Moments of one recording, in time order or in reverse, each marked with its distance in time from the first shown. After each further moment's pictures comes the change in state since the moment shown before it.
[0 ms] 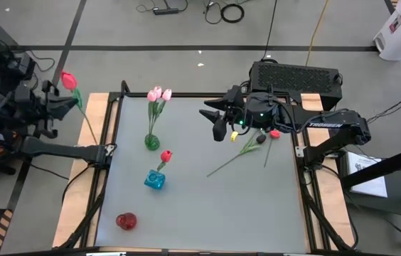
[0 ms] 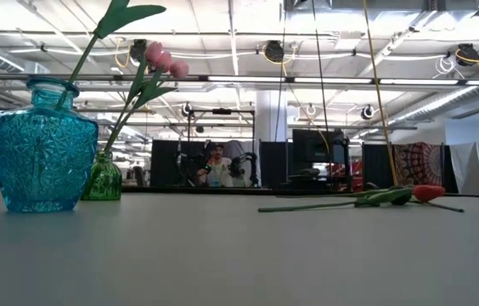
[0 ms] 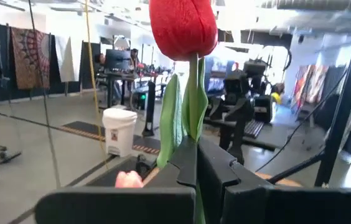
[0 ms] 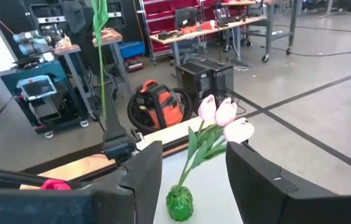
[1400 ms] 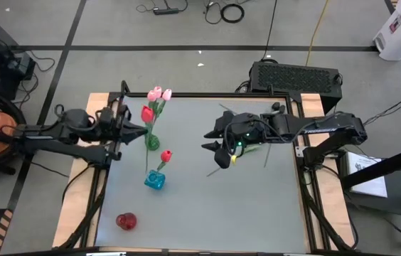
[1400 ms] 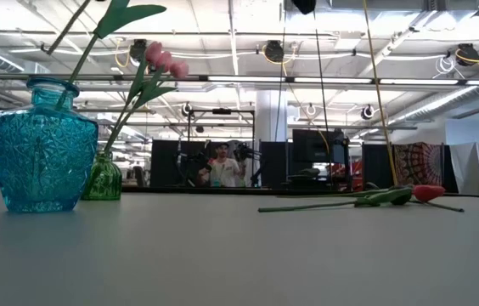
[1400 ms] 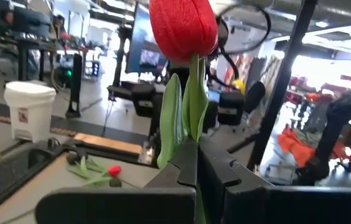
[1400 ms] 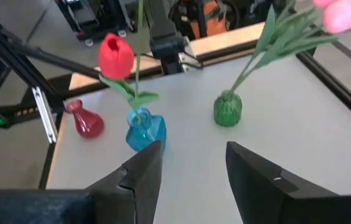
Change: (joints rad) left arm -0.012 0.284 -0.534 0.790 0.287 -0.137; right arm 0.101 0.054 0.000 -0.275 -0.186 0.060
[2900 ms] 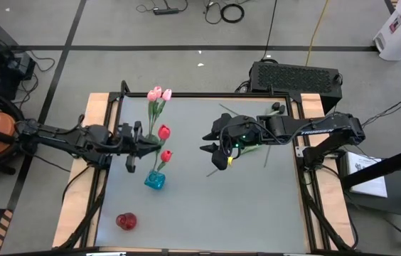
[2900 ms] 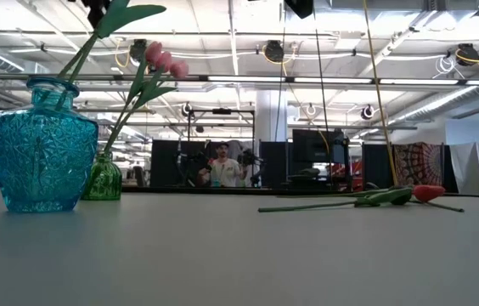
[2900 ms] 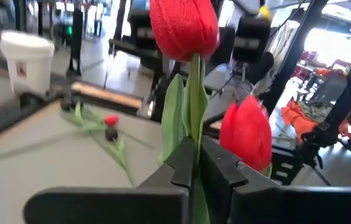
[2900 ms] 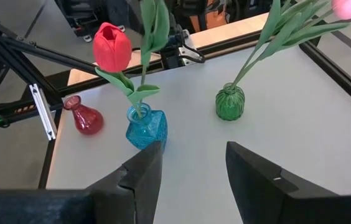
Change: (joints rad) left arm -0.128 0.063 -0.188 0.107 -0.125 -0.082; right arm 0.002 0.023 0.000 -0.001 0.000 0.023
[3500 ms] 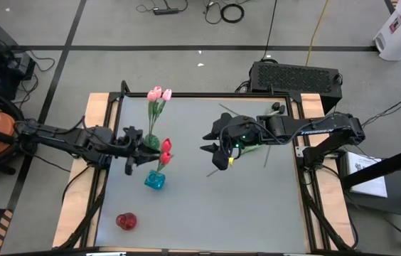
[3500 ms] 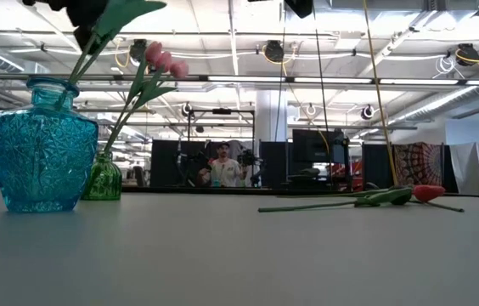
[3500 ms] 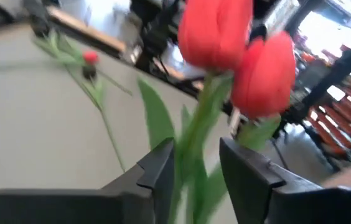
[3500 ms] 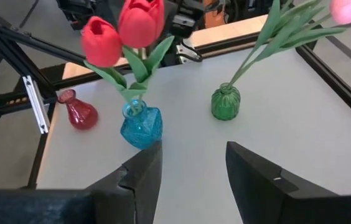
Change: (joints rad) left arm 0.000 -0.006 0.016 -0.188 0.124 -0.243; right arm 0.000 0.000 0.000 -0.011 0.009 -0.045
